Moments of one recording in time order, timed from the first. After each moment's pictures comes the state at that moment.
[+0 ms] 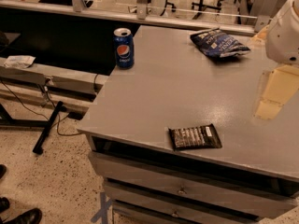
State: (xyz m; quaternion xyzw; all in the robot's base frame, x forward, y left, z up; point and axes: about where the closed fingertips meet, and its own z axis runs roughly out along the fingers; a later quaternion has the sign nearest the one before) arm 0.438 -0.217 0.976 -0.60 0.78 -0.03 0.16
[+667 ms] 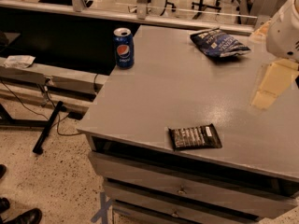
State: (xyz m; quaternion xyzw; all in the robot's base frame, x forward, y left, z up) arm 0.465 -0.227 0.973 -0.59 0.79 -0.03 0.19
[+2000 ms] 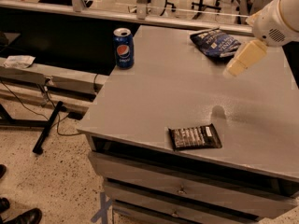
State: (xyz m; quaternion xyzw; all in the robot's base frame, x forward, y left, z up) arm 0.599 -0.251 0.957 -0.50 0.80 -0.02 0.33
